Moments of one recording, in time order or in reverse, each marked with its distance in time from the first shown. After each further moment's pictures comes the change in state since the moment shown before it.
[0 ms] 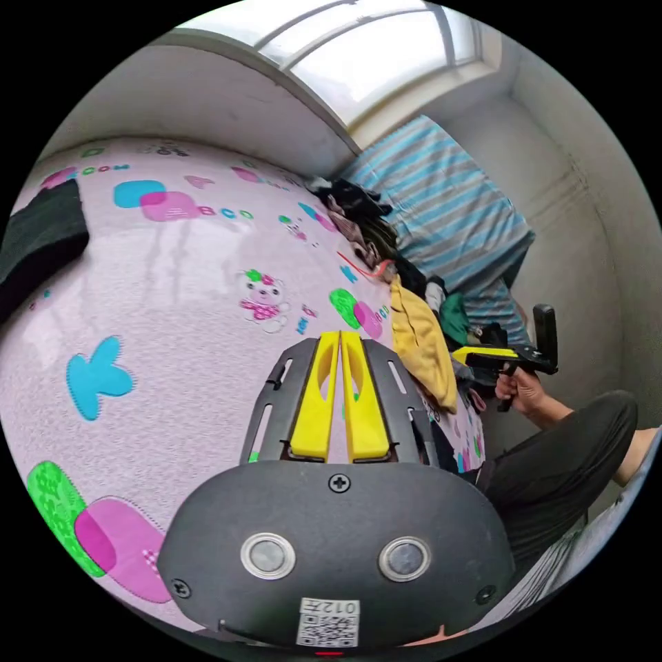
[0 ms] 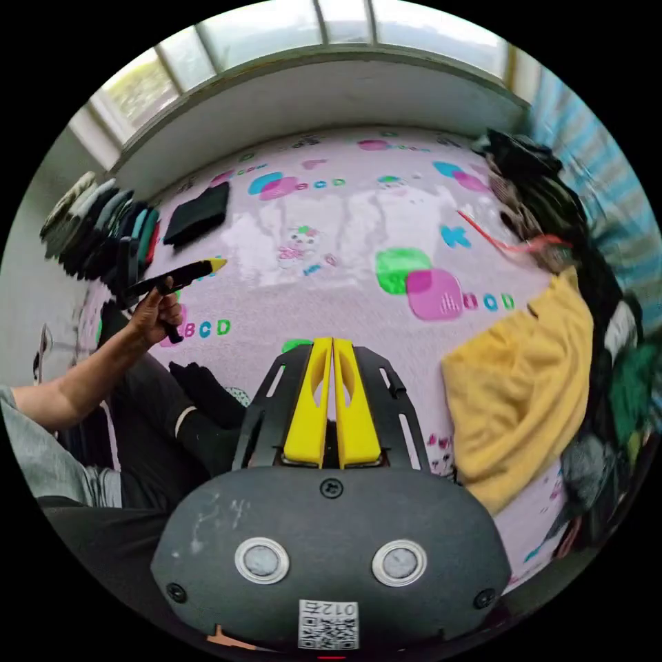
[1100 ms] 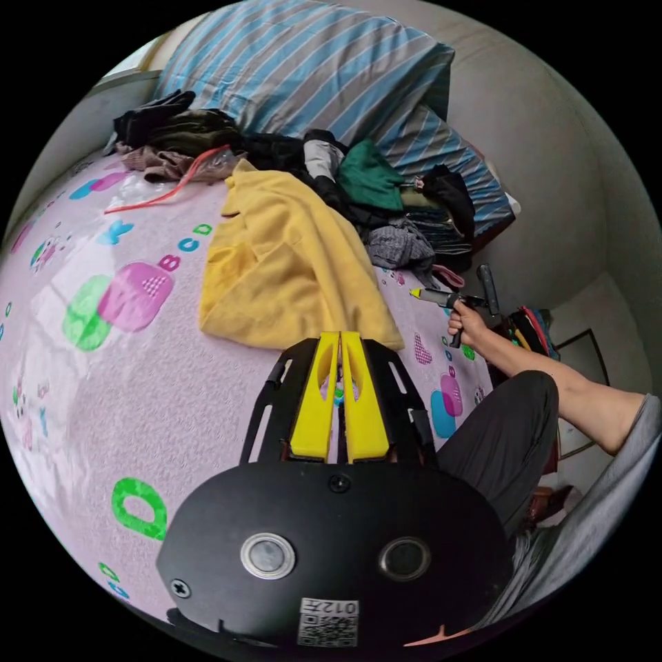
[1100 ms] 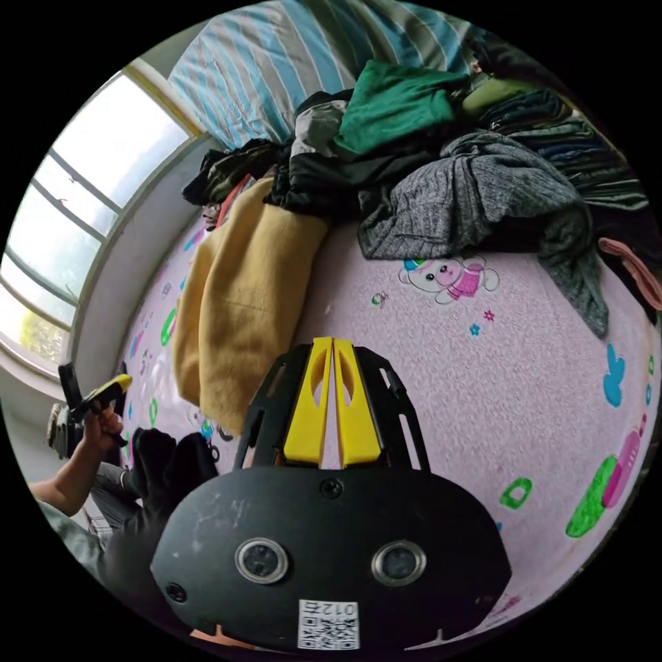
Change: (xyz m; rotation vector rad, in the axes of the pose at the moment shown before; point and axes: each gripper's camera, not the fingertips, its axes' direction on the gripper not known) left arm 0.135 0.165 0.425 -0.446 0.437 0.187; right arm 0.391 0.280 -0.316 -1.061 -0.056 1.461
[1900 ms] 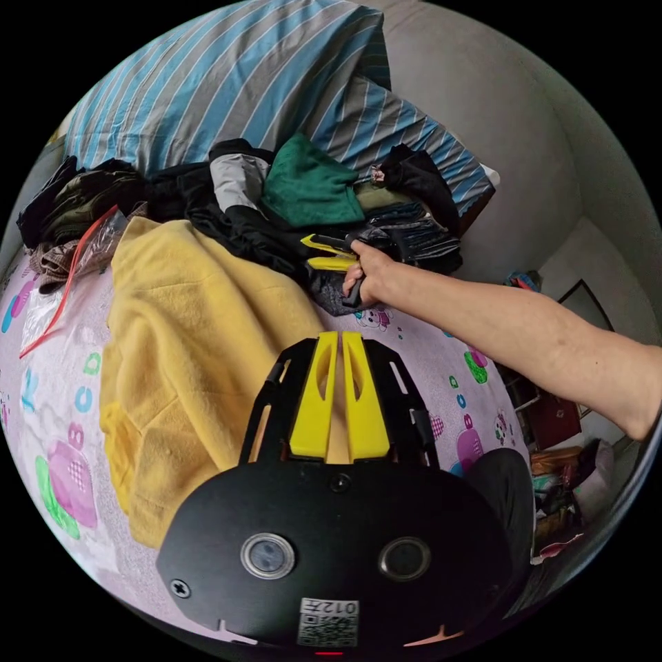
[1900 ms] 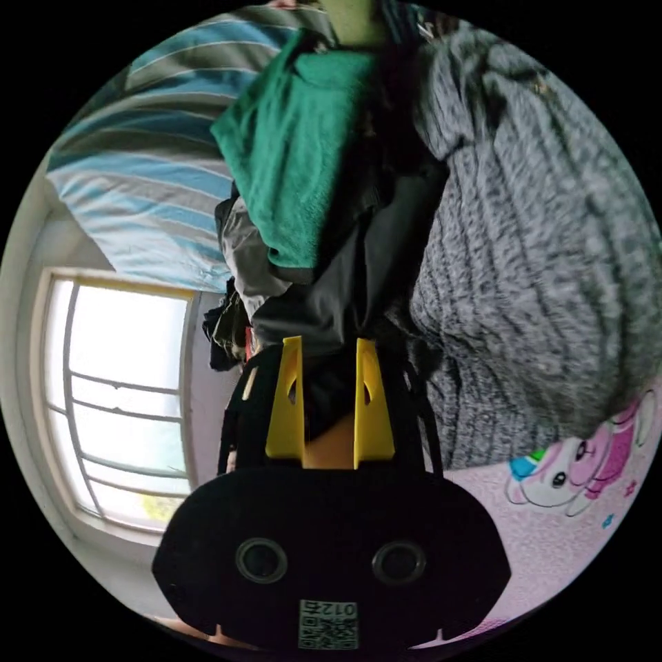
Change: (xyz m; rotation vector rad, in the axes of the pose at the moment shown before) left arm -0.107 -0.086 0.248 0.023 0.036 0.237; right arm 0.169 -0.219 -0.104 0.229 -0.433 0.549
